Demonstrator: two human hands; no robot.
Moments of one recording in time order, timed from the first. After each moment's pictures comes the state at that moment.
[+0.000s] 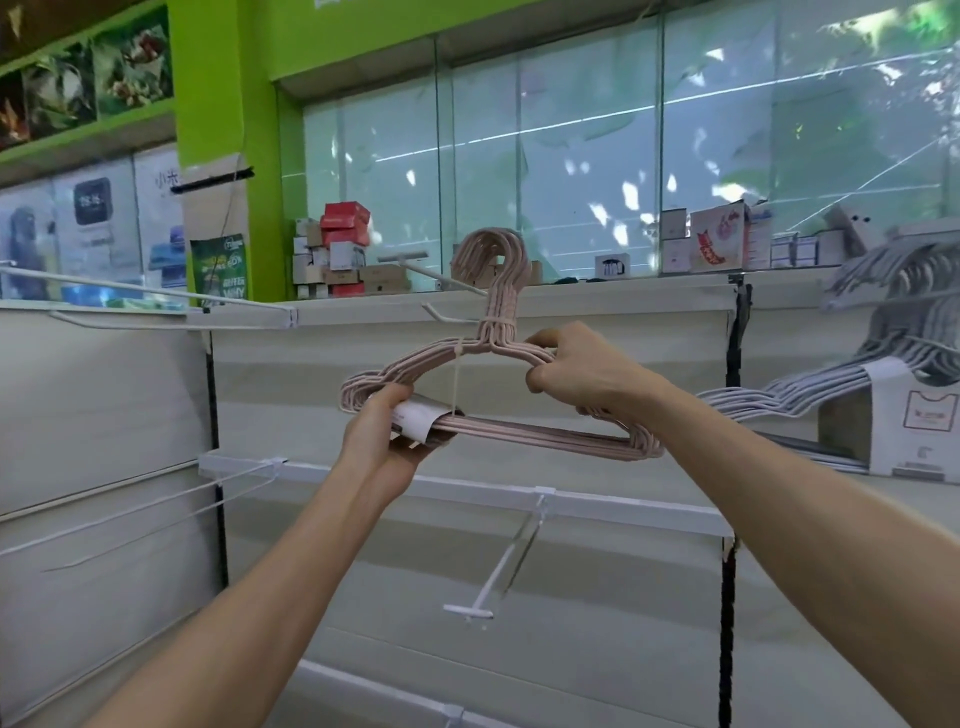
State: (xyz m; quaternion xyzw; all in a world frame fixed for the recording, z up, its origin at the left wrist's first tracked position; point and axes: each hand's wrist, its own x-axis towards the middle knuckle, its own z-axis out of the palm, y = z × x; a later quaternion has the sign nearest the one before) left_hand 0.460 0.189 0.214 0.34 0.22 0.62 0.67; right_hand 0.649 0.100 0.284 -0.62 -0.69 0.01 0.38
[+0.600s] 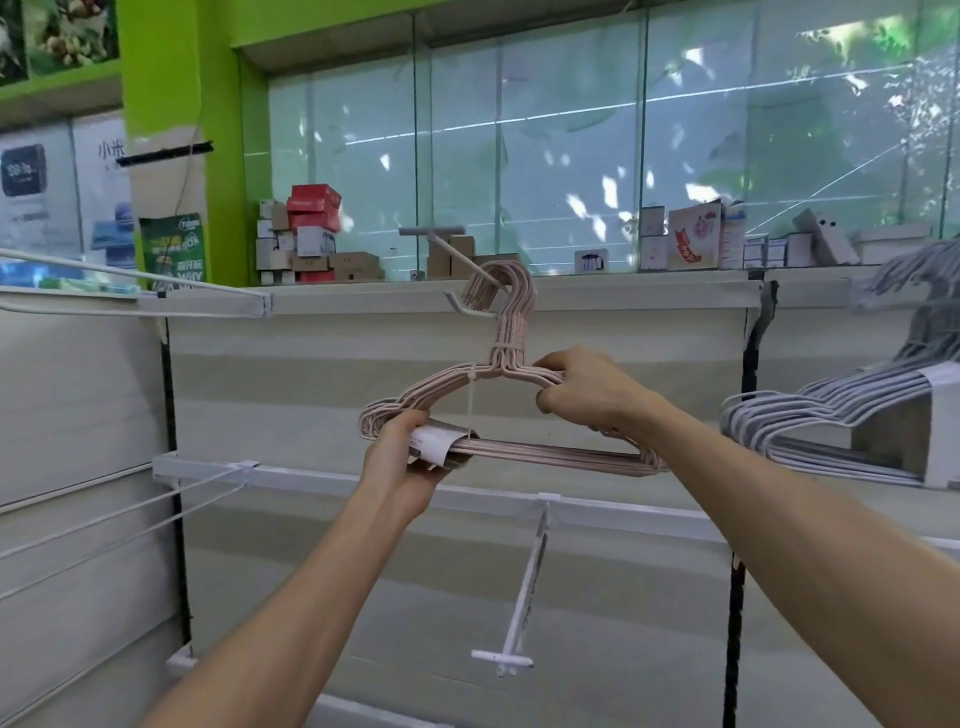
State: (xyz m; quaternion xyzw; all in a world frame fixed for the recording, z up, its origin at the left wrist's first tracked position) left_hand 0.478 0.248 0.184 0.31 0.20 0.57 0.73; right_hand 0.656 0.151 0.265 -0.67 -0.66 0.00 0.34
